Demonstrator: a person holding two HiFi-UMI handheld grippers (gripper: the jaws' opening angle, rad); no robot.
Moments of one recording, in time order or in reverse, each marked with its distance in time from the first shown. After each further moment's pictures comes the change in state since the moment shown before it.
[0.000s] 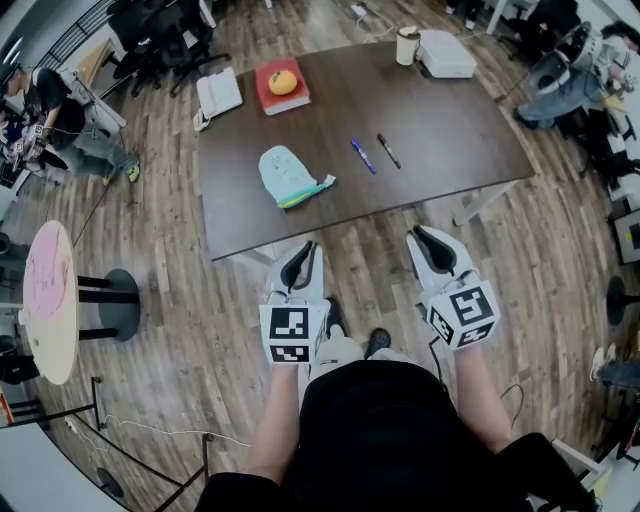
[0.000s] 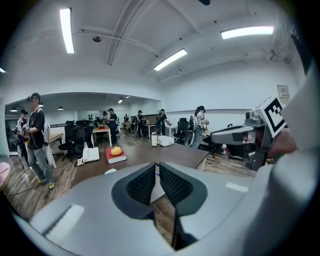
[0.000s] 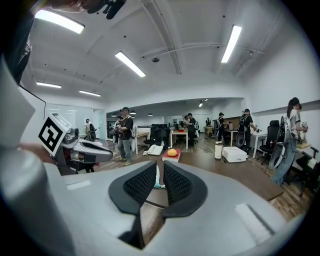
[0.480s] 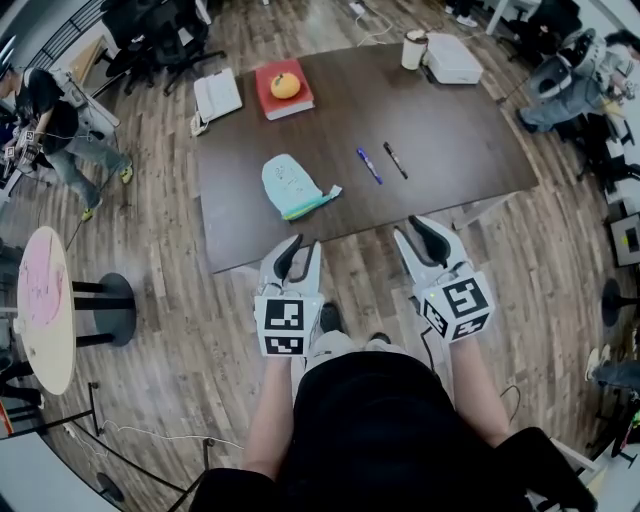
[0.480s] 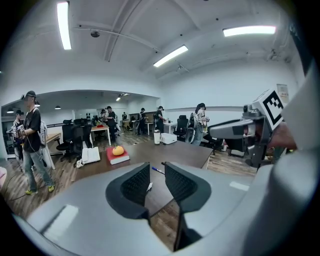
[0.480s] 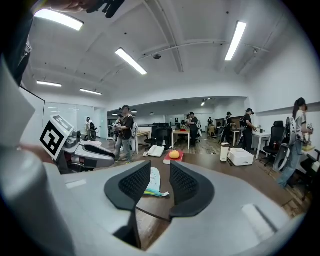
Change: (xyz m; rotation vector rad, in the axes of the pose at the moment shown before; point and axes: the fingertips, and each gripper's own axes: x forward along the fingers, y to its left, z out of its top) left arm 0.040 0.056 0.002 0.017 0.030 -0.022; right arm 0.070 0.004 0.021 -0.018 0.017 0.018
